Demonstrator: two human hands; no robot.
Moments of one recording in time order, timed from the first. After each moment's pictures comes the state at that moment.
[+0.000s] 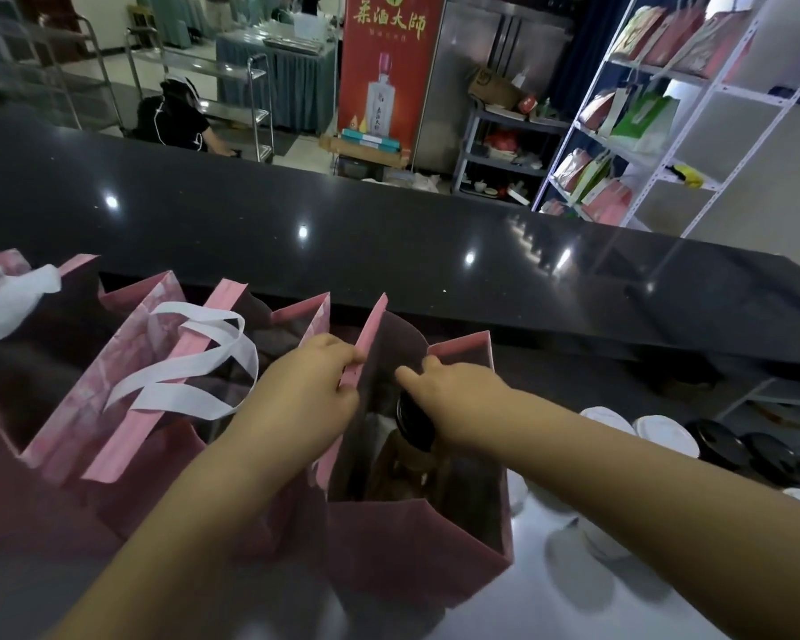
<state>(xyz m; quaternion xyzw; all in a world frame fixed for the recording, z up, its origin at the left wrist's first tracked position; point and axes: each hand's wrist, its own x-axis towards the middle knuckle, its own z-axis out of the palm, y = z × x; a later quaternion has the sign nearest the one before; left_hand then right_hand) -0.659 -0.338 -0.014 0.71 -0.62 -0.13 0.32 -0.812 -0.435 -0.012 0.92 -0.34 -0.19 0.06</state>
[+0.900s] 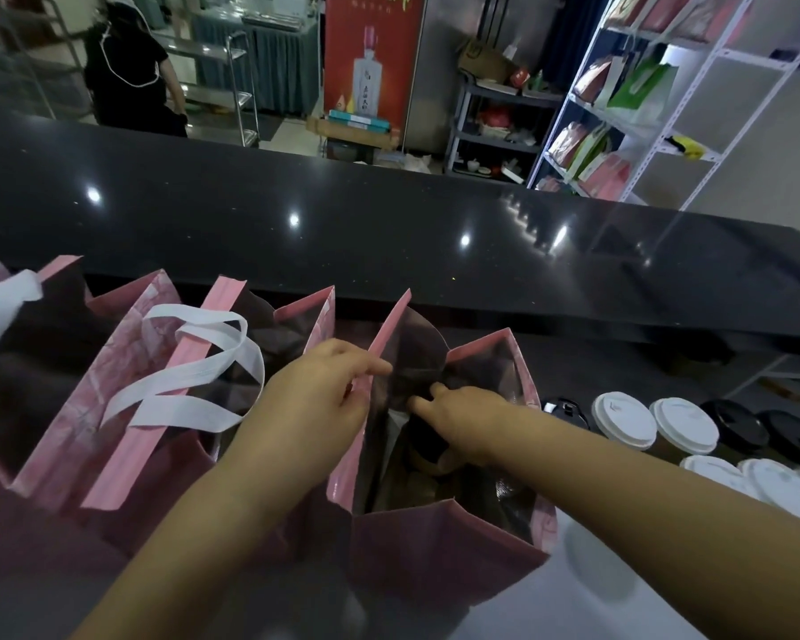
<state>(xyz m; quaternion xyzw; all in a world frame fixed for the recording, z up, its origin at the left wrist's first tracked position) -0.651 -0.333 -0.022 0.67 -0.63 -0.15 0.36 -0.814 -0.458 -0.071 0.91 -0.33 -0.27 0.00</state>
